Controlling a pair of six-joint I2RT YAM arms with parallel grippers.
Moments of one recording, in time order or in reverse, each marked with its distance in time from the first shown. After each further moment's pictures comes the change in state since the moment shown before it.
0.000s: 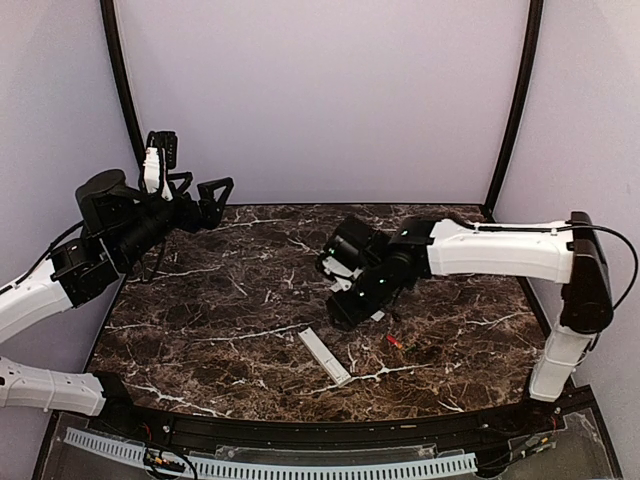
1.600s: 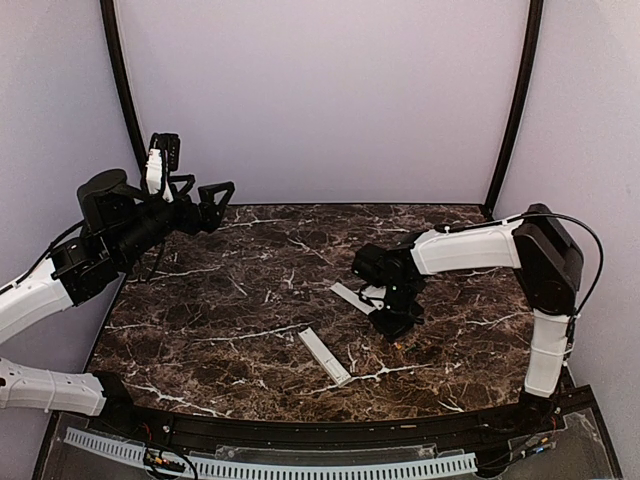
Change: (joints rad) left arm 0.031 0.002 -0.001 -0.027 0.069 -0.002; right arm -0.227 0.146 -0.123 -0.144 -0.042 -0.086
